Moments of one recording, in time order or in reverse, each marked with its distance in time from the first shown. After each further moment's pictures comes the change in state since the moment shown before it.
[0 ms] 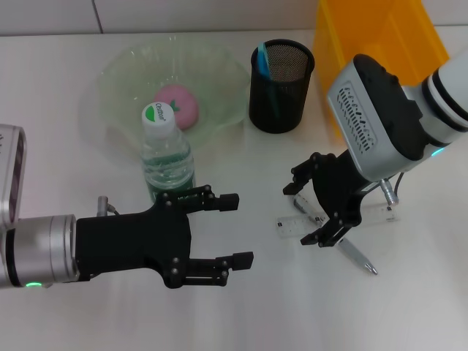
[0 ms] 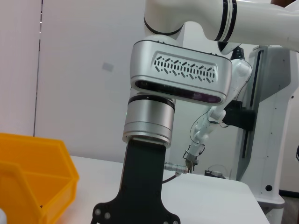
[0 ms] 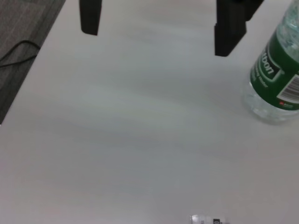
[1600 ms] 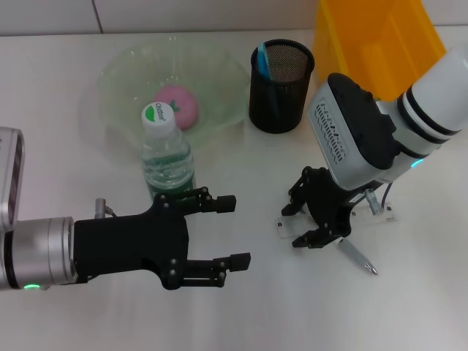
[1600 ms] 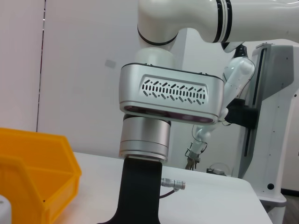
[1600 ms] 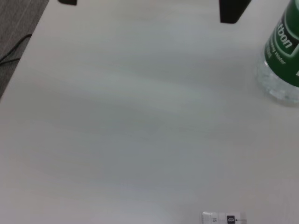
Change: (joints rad) left arm 0.007 0.002 0.000 0.000 0.003 -0.006 -0.002; right arm 0.079 0.001 -0.041 0.194 0.008 0.100 0.009
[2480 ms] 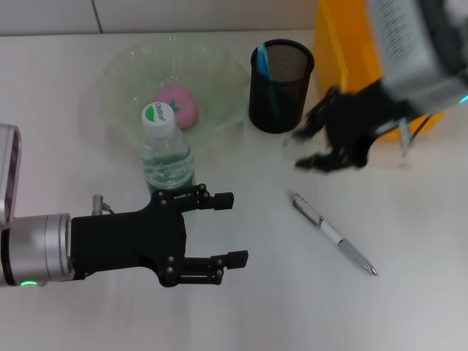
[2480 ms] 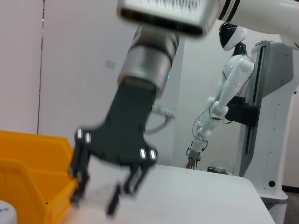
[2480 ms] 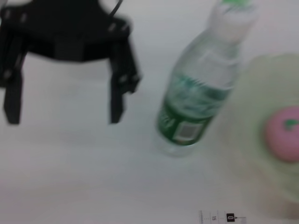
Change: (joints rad) left arm 0.000 0.005 0.000 0.014 0.000 0.001 0.000; right arm -0.124 -0.006 0.246 -0.494 0.008 -0.227 0.176
